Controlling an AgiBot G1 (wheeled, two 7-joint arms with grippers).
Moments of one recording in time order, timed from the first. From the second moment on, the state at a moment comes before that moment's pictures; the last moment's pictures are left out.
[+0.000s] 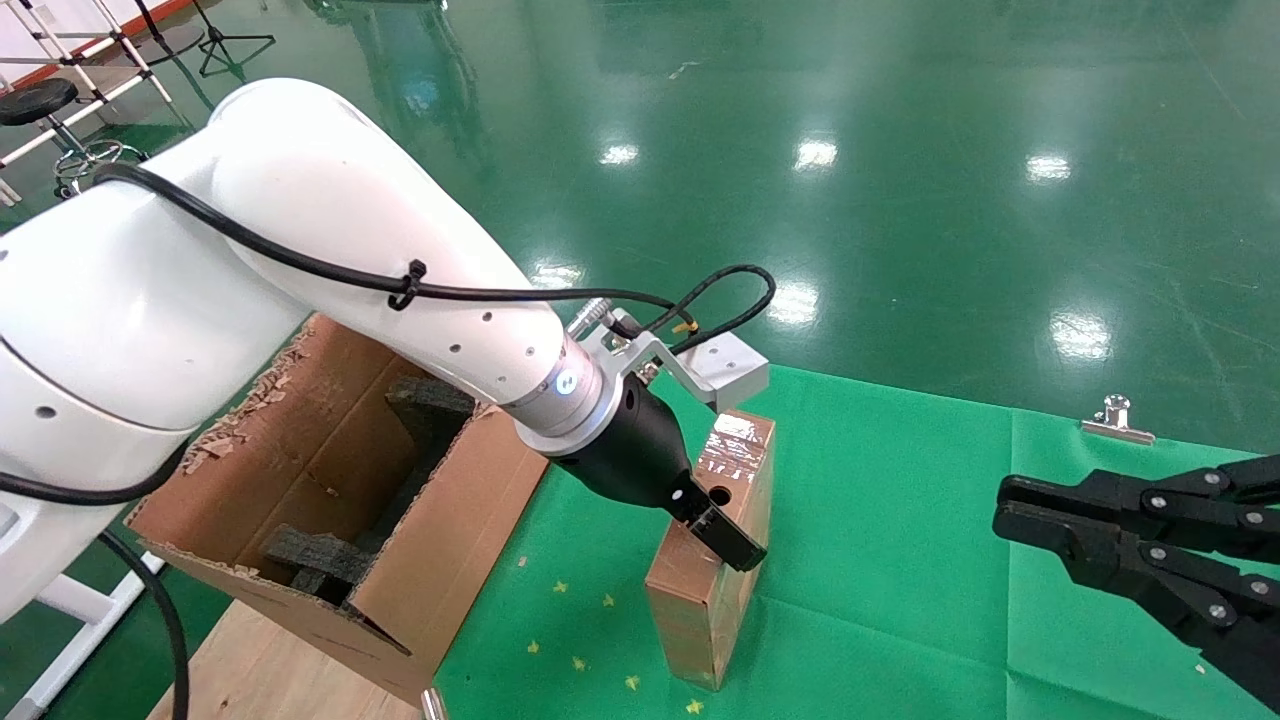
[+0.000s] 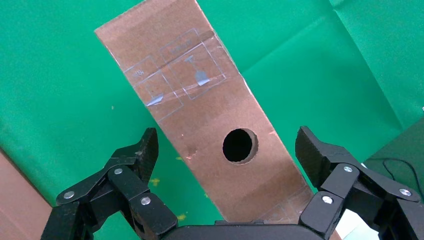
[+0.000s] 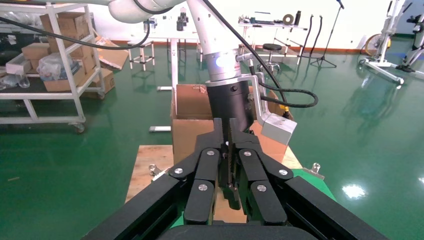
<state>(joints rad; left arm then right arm) -1.77 1.04 1.11 -1.35 1.76 1.46 -1.60 1.08 -0.60 -0.32 1.27 -0.71 -1.48 0.17</state>
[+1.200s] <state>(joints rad) -1.86 0.88 1.00 -1.29 1.64 1.47 -1.39 1.08 -0.60 -0.32 1.27 -0.71 -1.48 0.17</state>
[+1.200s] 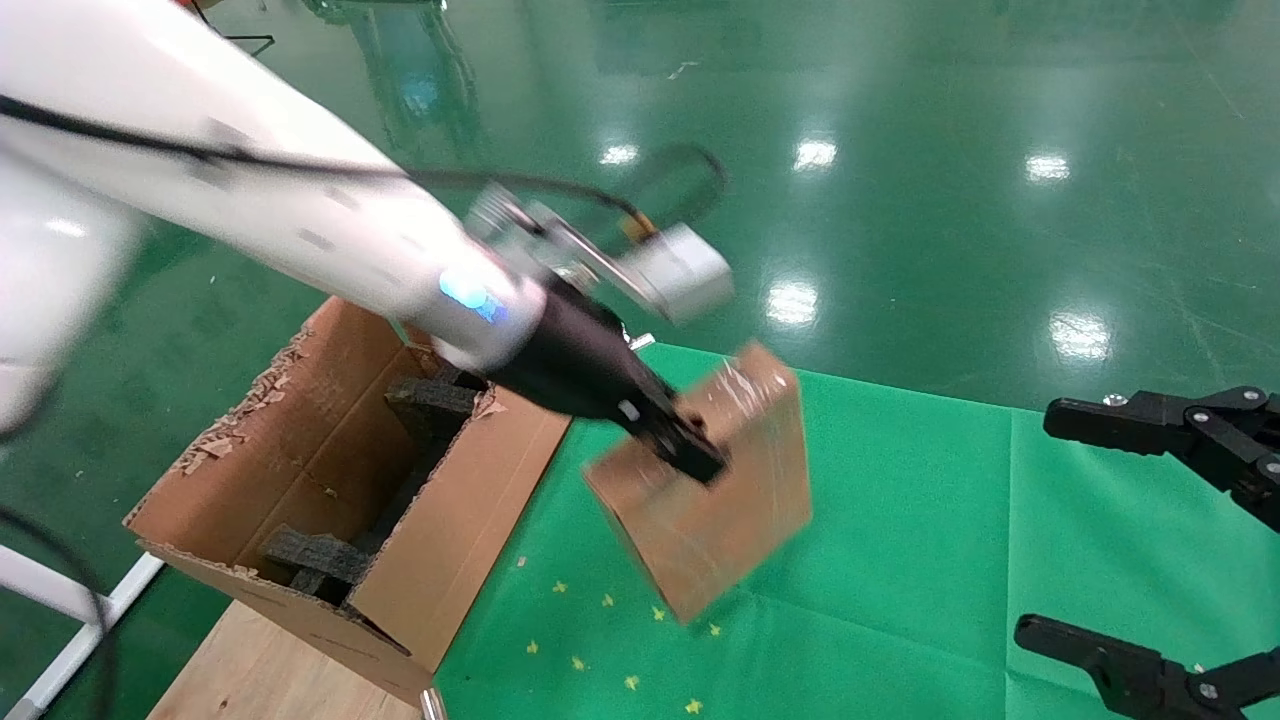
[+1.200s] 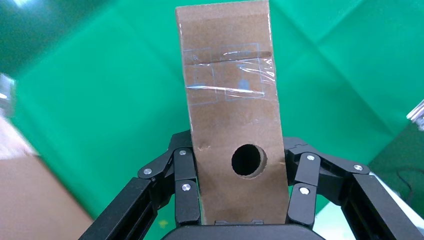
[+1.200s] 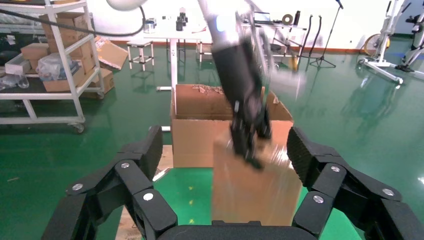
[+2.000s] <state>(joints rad) -2.06 0.60 0.95 -0.77 1.85 1.44 -0.98 1.08 -0.60 -0.32 1.27 -0.70 -1.48 0.17</state>
